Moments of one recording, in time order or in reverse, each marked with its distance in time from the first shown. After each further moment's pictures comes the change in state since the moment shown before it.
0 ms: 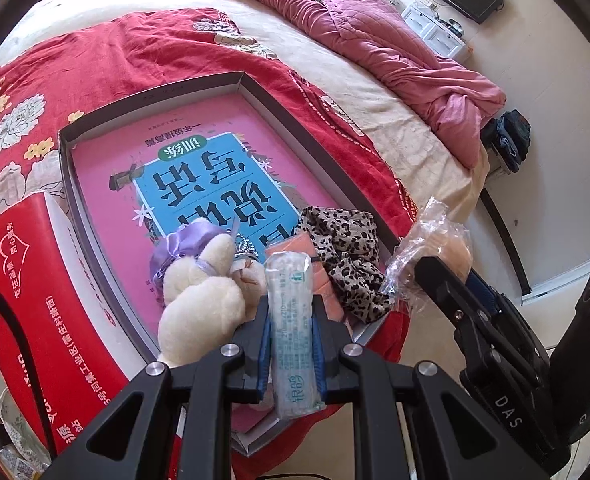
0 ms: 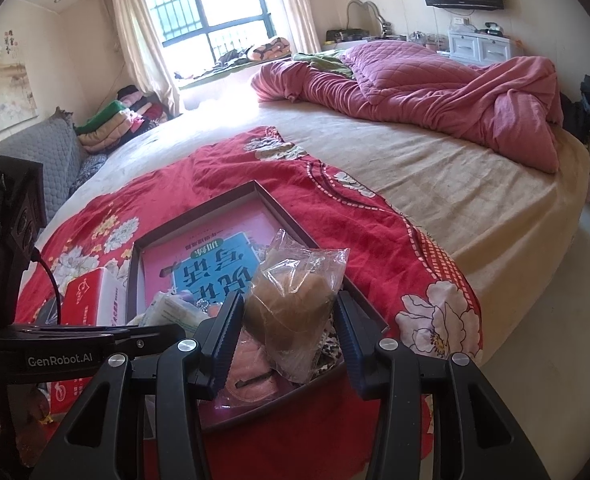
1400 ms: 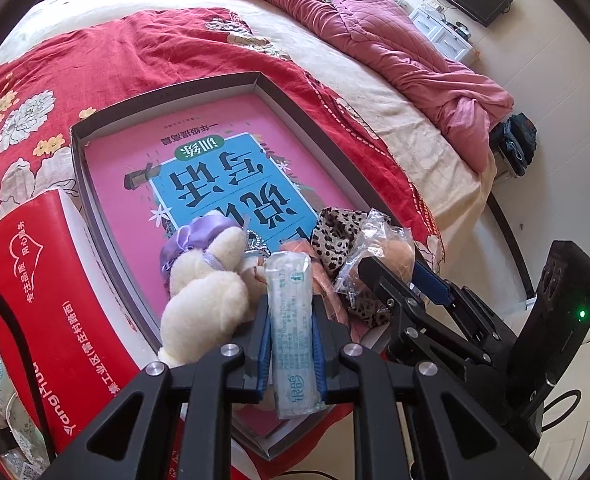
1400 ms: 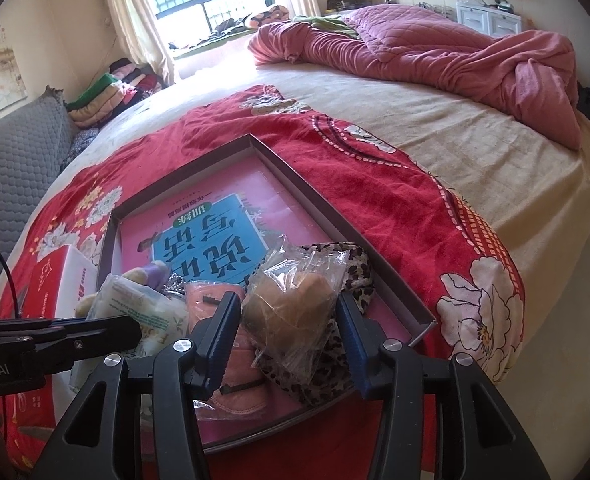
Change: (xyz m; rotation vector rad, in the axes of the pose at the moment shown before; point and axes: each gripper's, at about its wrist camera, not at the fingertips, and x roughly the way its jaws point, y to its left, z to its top) left arm -0.001 0.011 0.001 -0.013 -0.006 0.022; right arm 0.060 0.008 -0.010 -0.027 0.117 -0.016
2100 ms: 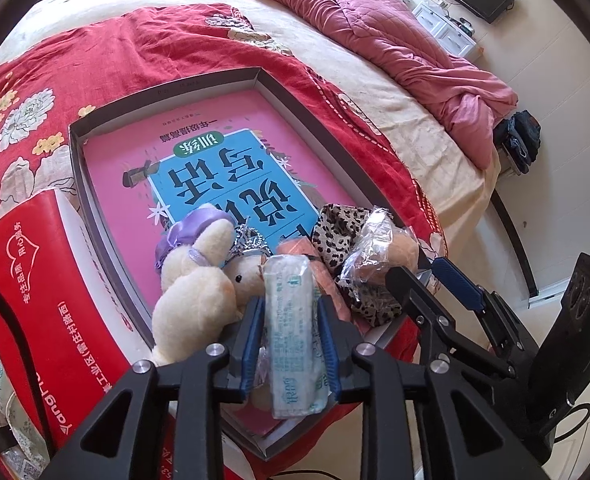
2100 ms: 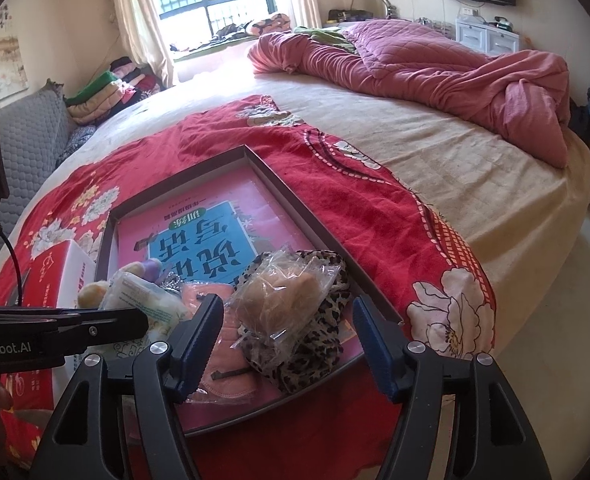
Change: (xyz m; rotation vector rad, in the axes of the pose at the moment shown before) left arm 0.005 -0.004 0.001 -0.001 0.016 0.018; right arm -0.023 -0.005 0.000 -0.026 -0.034 -0.043
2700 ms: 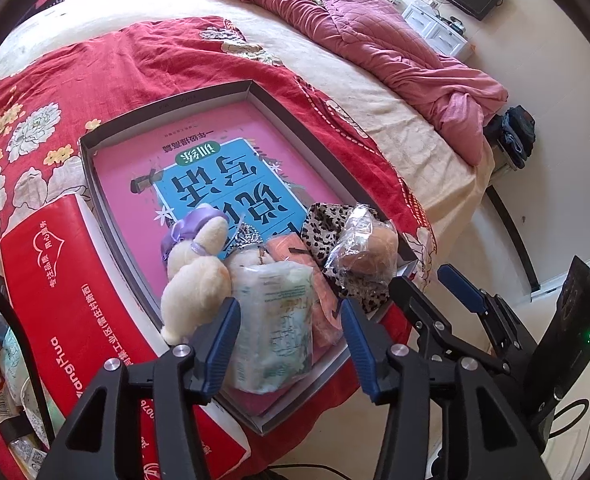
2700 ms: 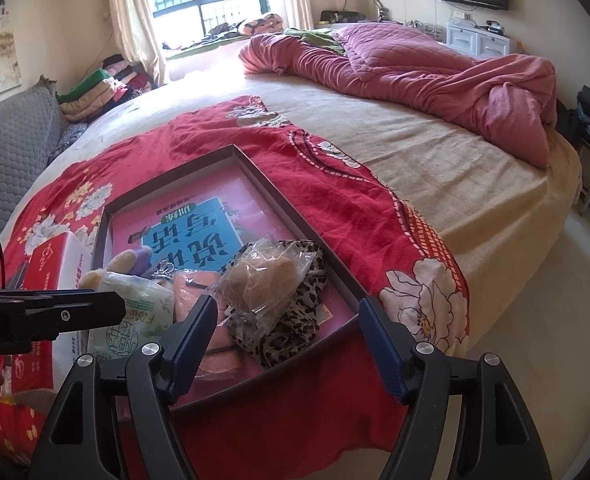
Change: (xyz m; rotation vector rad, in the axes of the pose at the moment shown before) left arm -0.025 -0.009 -0.009 0.035 -0.023 0.004; right arm -0.022 -0.005 -0.009 -0.009 0.002 -0.052
